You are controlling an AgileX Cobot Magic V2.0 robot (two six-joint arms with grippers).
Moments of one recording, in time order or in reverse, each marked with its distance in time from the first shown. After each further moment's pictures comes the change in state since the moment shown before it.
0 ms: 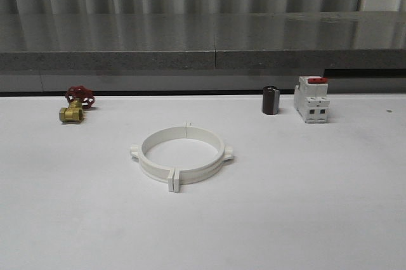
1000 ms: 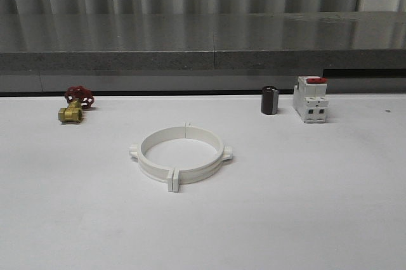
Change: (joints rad) left arm 0.000 -0.002 0.000 0.000 0.002 0.000; right arm -0.413 -0.438 0.500 0.411 -0.719 -0.486
